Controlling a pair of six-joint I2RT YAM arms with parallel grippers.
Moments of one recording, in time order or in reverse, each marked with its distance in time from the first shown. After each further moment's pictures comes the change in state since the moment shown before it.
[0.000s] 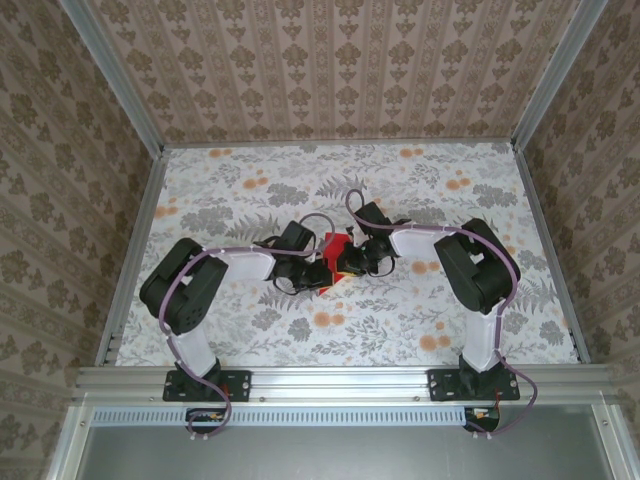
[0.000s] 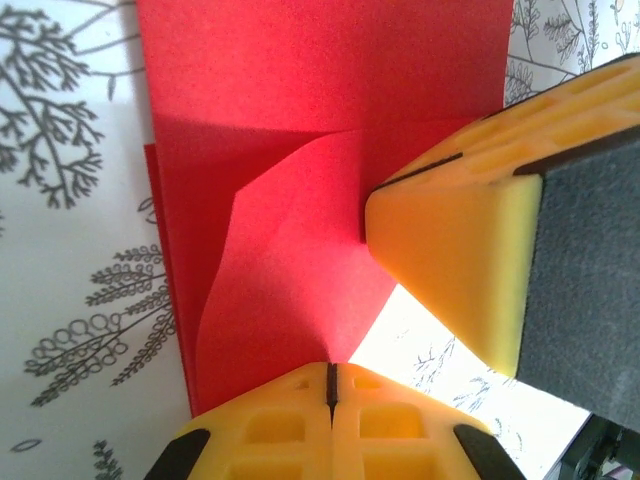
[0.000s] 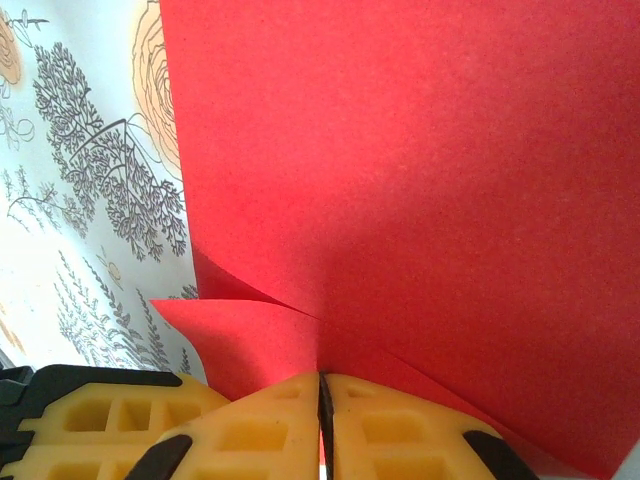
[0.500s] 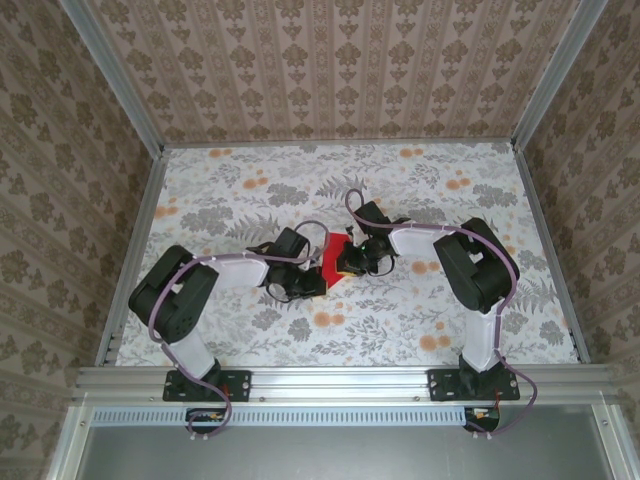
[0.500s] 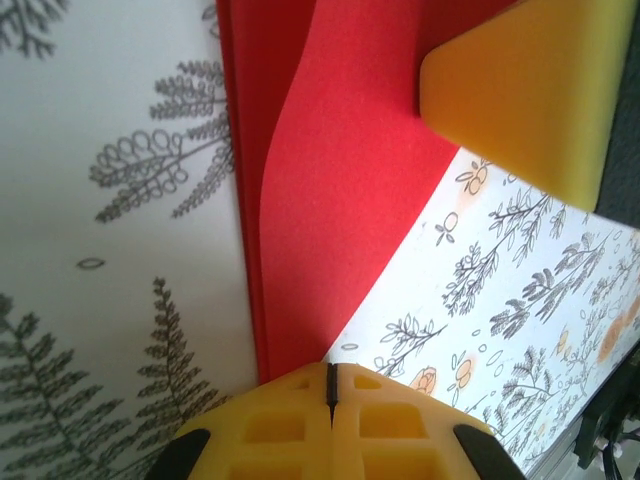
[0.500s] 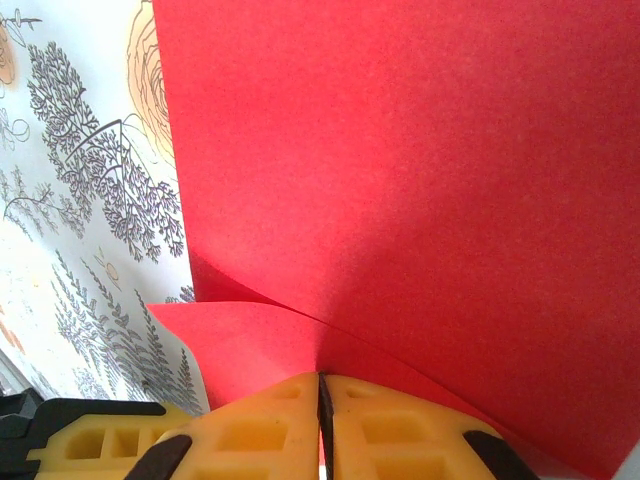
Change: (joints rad) left arm 0.000 -0.077 -0.072 -0.062 0.007 0.037; right arm -0.002 0.007 0.012 -0.018 -0.001 -0.001
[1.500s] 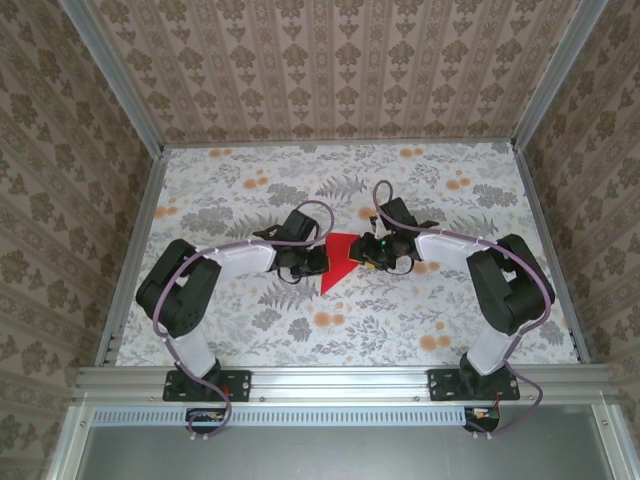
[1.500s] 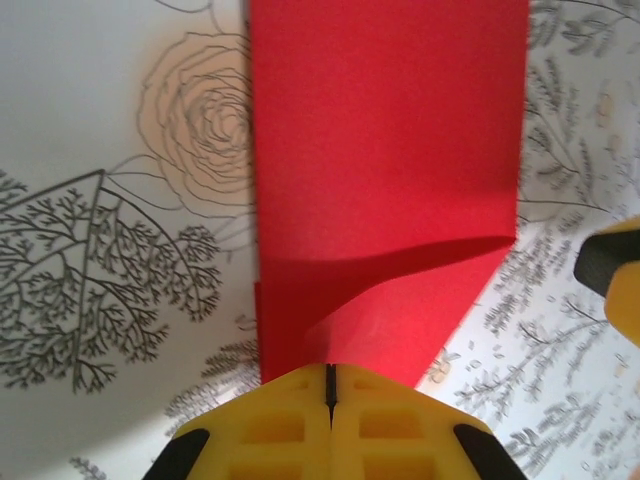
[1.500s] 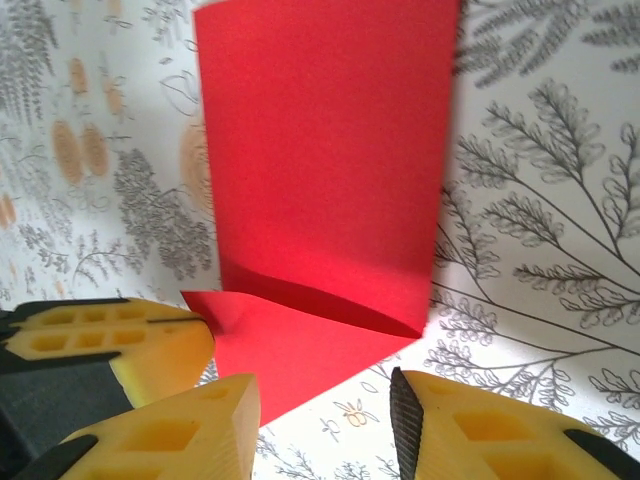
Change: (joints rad) left arm 0.001 0.058 0.180 -0.042 -0.232 -0.039; right arm -0.077 -0.220 -0.154 0.073 0.064 0.075
